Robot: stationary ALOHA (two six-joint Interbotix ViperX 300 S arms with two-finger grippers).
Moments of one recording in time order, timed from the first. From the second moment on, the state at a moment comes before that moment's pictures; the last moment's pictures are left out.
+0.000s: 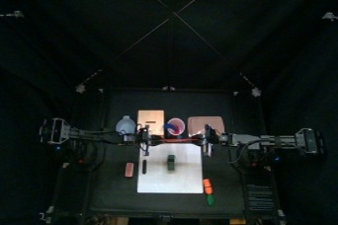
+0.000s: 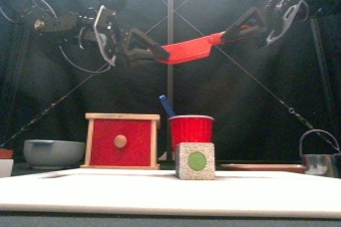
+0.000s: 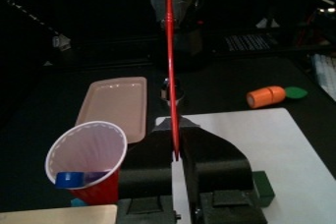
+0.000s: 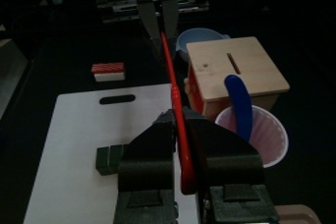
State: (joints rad) left arm 0.11 -0.15 0.89 0.18 -0.59 0.01; right arm -0.09 -0.55 0.94 0.04 -0.08 -0.05
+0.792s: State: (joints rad) left arm 0.02 0.00 0.99 0.09 -0.76 0.00; right arm -0.03 -0.26 0.94 0.14 -0.09 -0.05
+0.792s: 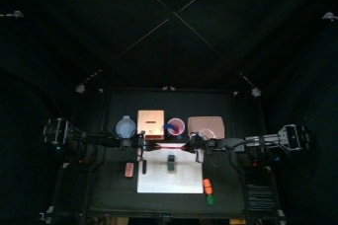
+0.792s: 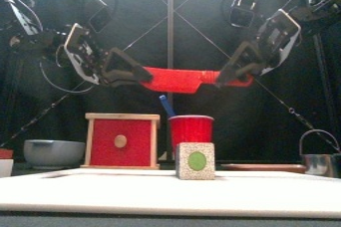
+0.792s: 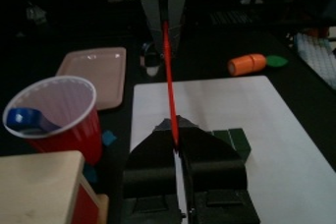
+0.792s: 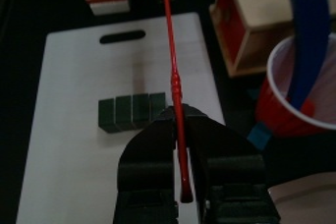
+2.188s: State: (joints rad) left arm -0.06 0.18 0.94 -0.03 -0.76 0.00; right arm 0.01 -0.13 0.93 0.17 -0.08 -0.05
